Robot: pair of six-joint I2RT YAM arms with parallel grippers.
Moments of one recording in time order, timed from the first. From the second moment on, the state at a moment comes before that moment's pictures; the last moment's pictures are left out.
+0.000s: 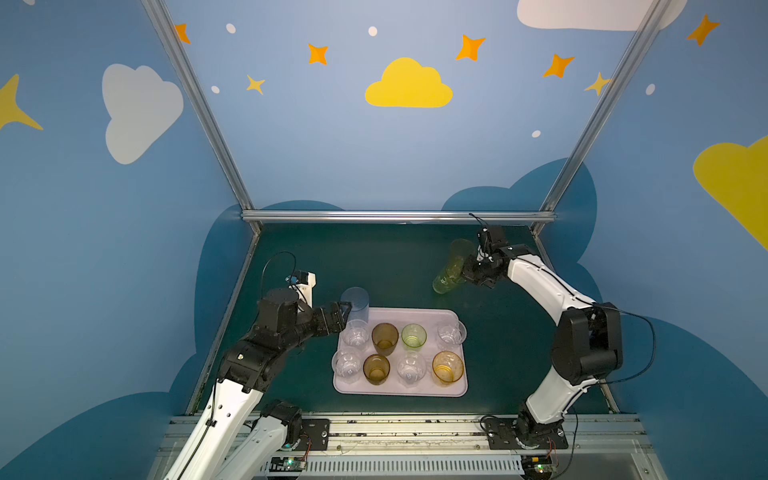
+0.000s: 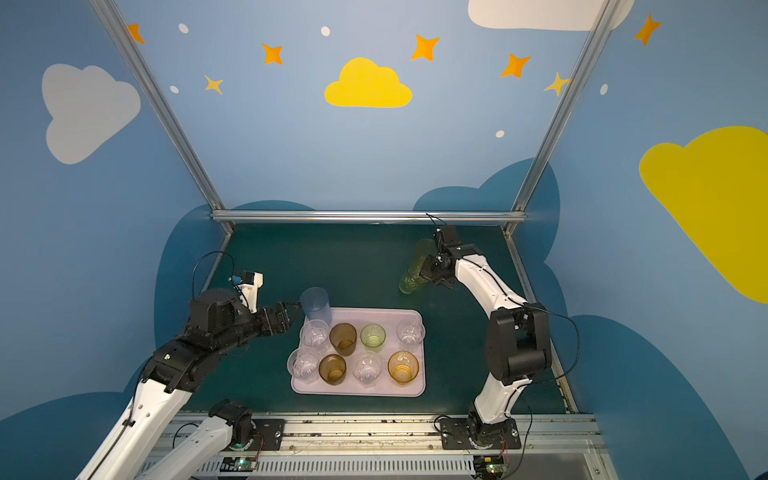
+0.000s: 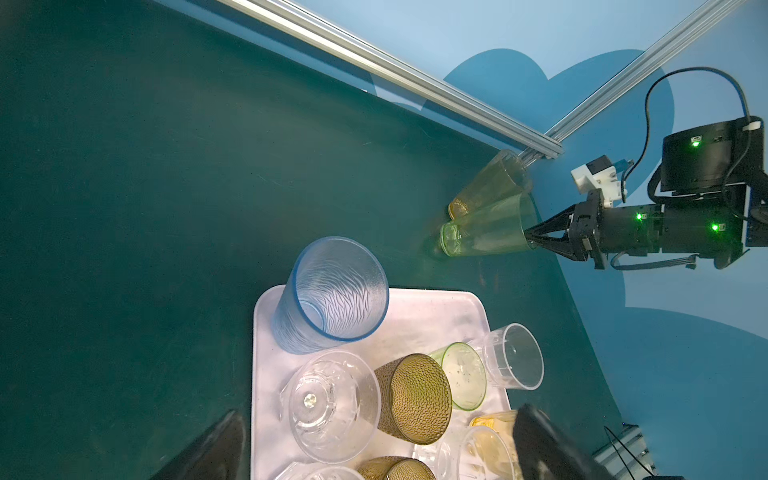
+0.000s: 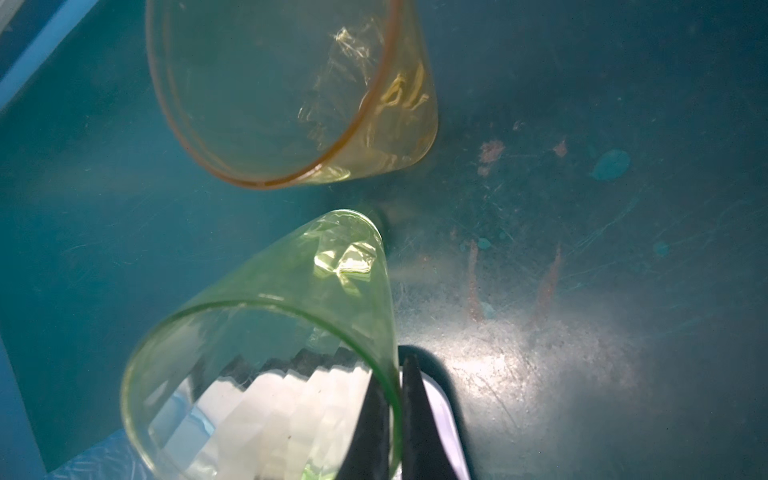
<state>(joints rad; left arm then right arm) -0.31 0.72 0.85 -0.70 0.20 -0.50 0.28 1.73 1.40 -0.77 -0.10 0.62</state>
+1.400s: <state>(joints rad) -0.31 0.74 0.84 -0.69 0.29 -0.62 0.54 1.54 1.43 -0.85 -0.15 0.61</state>
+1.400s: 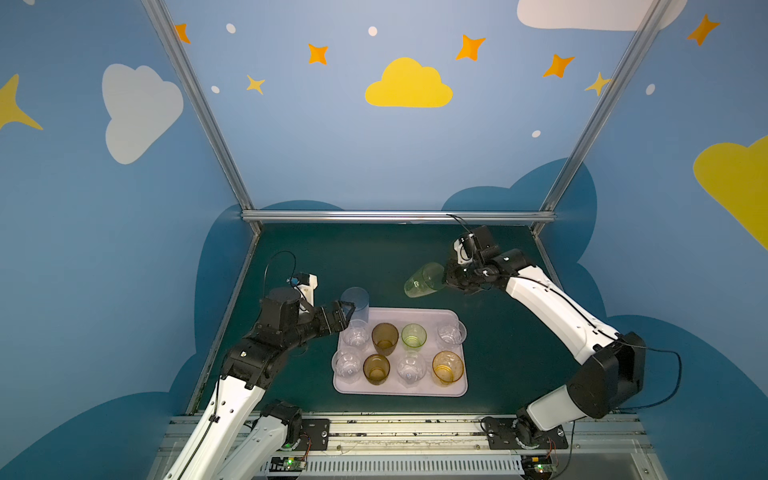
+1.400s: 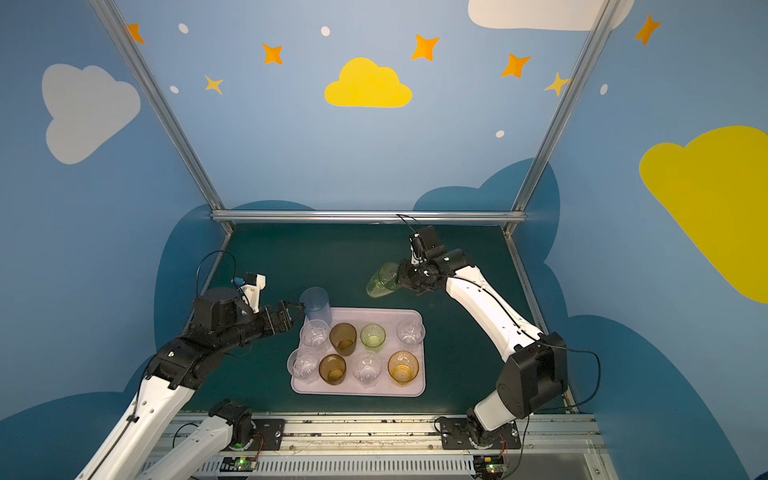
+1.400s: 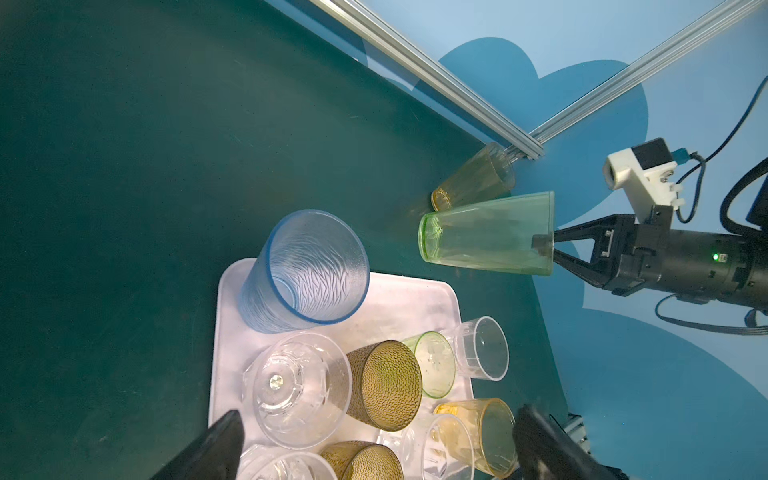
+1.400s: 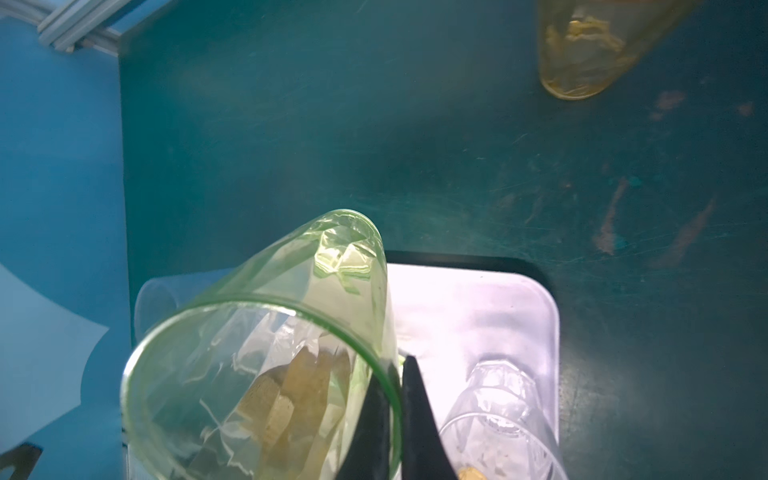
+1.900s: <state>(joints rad) -0.31 0.75 0.84 -0.69 0.31 -0.63 0.66 1.65 1.59 -1.00 -0.09 0.55</state>
